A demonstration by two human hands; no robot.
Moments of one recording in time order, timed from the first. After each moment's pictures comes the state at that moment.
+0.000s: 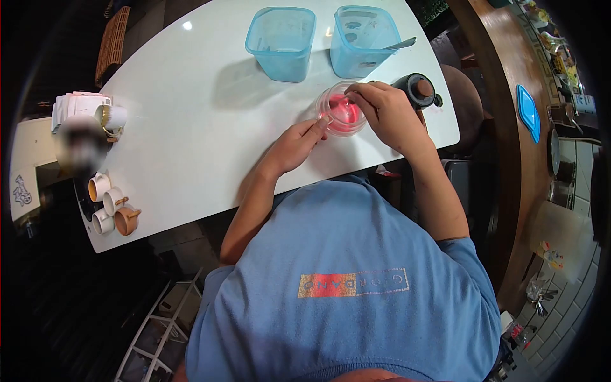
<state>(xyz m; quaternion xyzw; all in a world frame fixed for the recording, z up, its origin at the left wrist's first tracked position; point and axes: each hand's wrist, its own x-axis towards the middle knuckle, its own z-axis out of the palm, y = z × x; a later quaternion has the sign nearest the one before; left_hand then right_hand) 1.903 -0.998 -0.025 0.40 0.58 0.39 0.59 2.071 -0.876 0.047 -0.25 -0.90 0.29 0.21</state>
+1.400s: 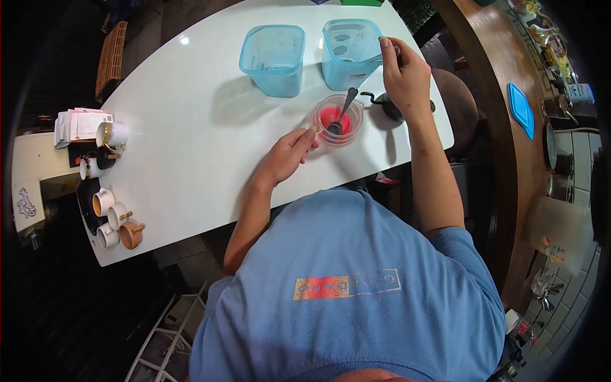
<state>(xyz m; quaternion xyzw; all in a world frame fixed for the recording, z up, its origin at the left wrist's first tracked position) 1.894 -0.998 -0.020 0.38 0.58 0.39 0.60 2.060 -0.813 0.048 -0.45 -0.75 0.20 0.44</state>
